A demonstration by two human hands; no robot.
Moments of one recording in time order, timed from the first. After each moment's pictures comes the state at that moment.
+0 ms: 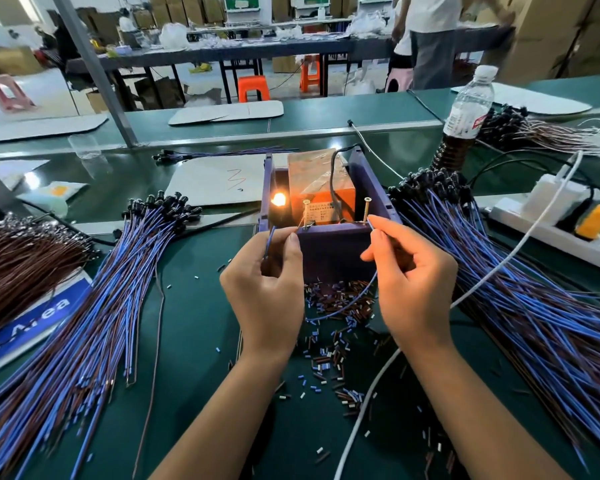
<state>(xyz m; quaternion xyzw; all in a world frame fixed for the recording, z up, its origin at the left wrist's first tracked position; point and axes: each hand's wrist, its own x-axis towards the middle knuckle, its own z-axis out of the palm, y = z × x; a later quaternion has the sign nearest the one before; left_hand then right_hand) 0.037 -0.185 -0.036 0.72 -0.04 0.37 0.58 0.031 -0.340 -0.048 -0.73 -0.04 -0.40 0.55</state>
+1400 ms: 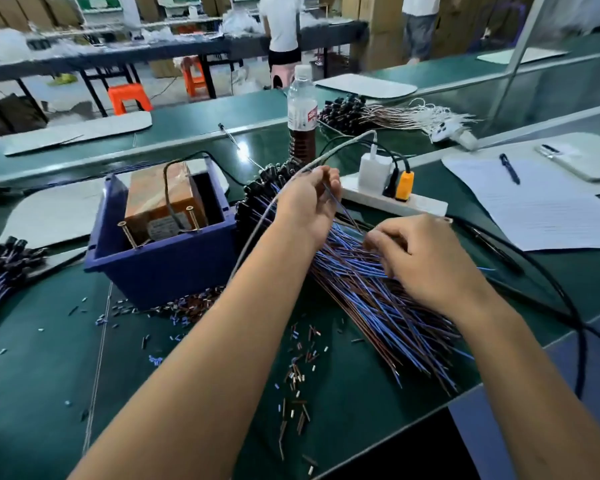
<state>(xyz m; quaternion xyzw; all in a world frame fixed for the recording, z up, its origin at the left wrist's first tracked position) 0.084 -0.417 0.029 0.36 0.07 -0.27 0.89 -0.065 -0.514 0.010 -0.93 0.10 -0.19 0.30</state>
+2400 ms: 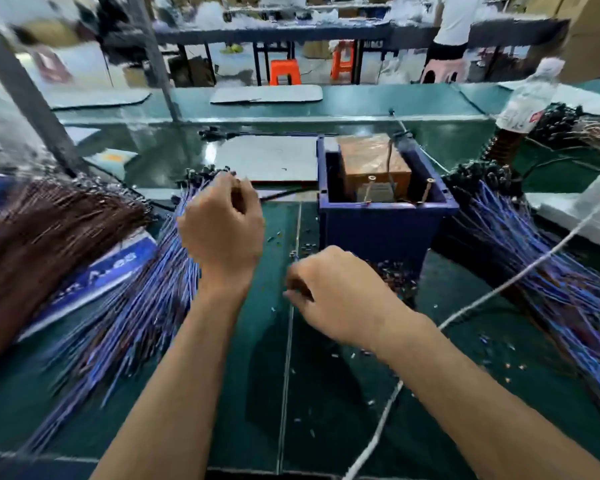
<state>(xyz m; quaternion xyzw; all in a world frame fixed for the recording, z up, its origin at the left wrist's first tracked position) 0.064 -0.072 -0.011 0.82 0.11 0.50 0.26 0.002 -0.232 -0.002 -0.96 -0.26 -0.01 0.14</state>
